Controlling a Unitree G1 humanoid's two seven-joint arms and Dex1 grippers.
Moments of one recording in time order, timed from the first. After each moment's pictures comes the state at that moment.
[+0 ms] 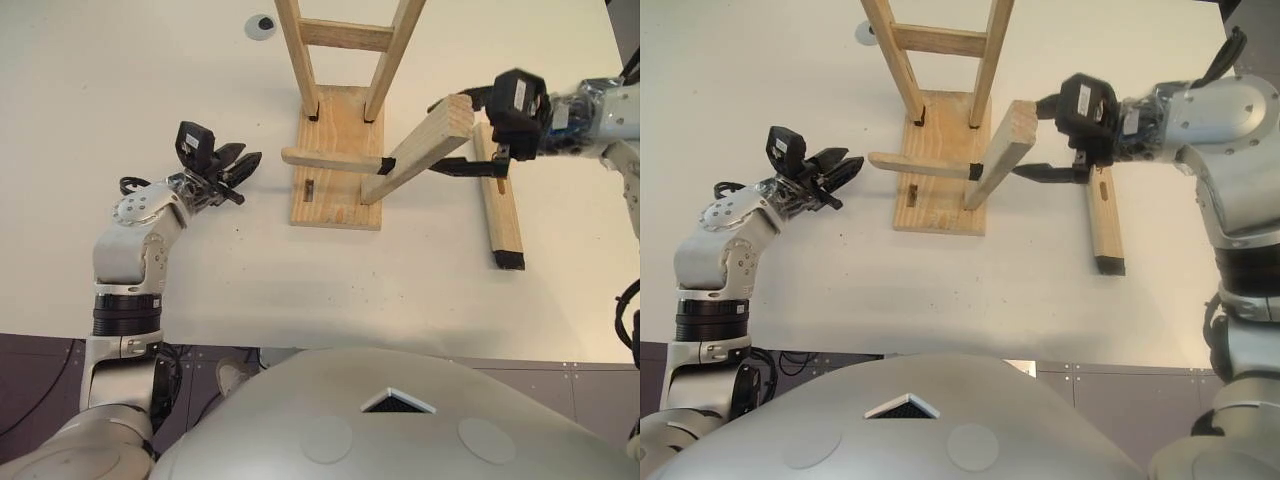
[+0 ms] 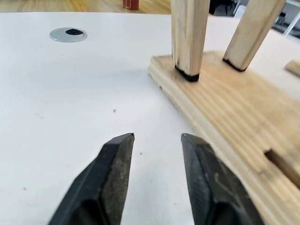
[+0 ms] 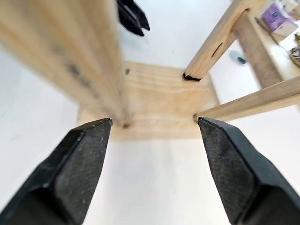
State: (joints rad) left arm -0.05 0.48 0.02 -0.06 -0.37 0.52 -0.58; right arm -0.39 -0.94 0.24 -0.22 0.30 0.38 1.16
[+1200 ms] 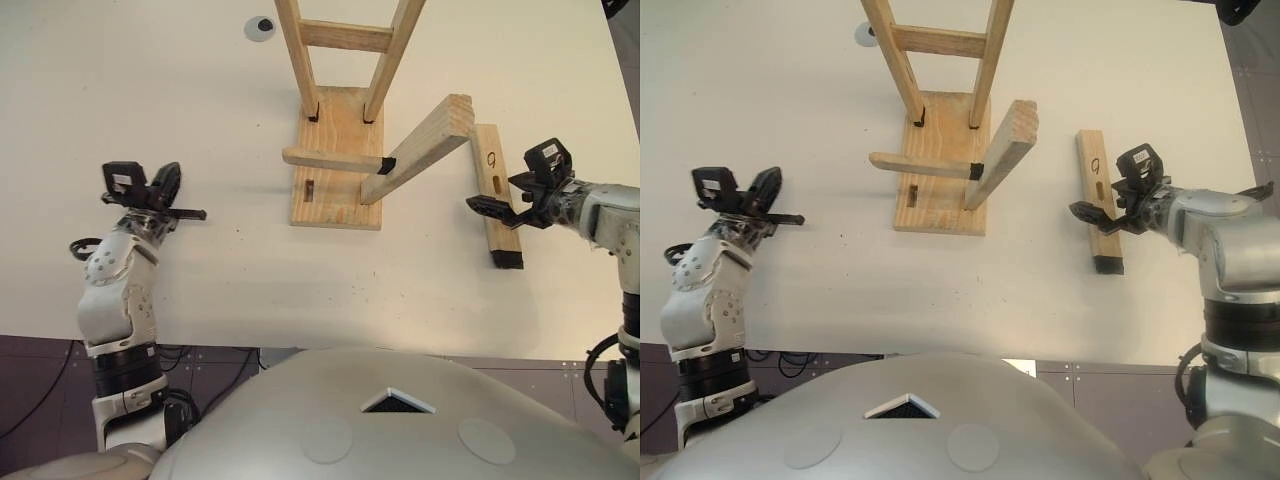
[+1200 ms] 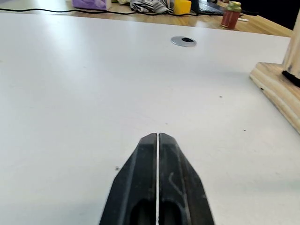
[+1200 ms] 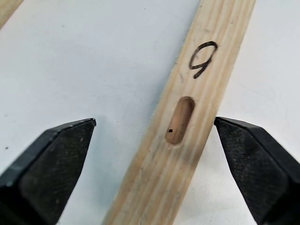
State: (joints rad) left arm 0.22 0.35 0.32 -0.20 -0.34 0.39 -0.32; right arm -0.06 -0.80 -0.04 -0.28 0.34 1.13 0.67
